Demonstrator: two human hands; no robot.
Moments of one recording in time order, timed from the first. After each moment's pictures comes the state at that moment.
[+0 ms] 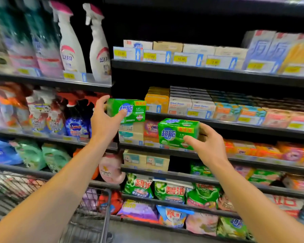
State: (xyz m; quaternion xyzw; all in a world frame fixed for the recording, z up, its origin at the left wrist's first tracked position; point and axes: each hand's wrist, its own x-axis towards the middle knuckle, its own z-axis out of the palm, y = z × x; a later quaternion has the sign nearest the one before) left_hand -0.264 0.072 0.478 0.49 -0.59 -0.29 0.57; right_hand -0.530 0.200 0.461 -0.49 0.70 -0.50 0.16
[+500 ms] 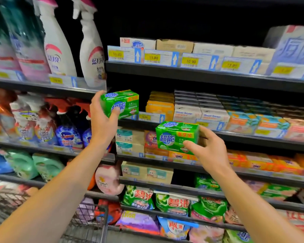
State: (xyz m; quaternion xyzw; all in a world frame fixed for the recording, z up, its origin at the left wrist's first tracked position) left_hand -0.282 -0.025 0.459 0.44 -0.62 -0.20 0.61; right_hand -0.545 0.126 0.451 -0.51 0.69 -0.49 0.17
